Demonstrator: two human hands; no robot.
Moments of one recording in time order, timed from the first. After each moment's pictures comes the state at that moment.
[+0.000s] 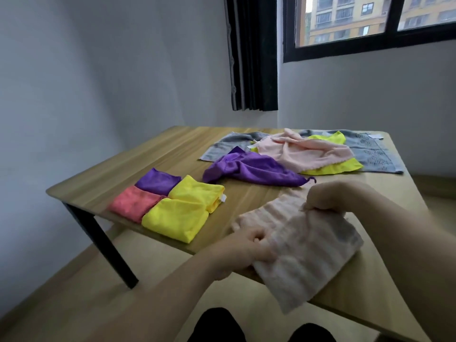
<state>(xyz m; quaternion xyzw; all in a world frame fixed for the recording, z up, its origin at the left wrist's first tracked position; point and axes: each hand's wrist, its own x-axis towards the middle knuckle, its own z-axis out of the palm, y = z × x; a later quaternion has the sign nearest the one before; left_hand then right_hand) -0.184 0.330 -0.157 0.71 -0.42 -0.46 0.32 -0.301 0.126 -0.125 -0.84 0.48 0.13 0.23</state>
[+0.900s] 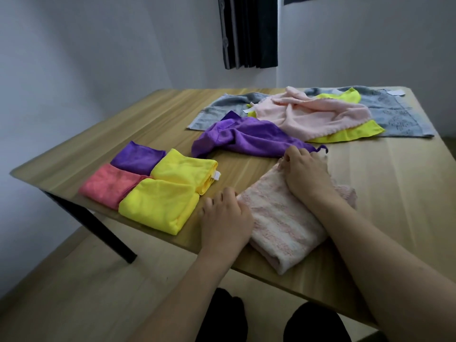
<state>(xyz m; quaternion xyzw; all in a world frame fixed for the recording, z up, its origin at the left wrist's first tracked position) -0.151 0.283 -0.213 0.89 -0.40 -0.01 0.21 -0.237 0.100 -0.218 -0.87 0.43 -0.25 0.03</state>
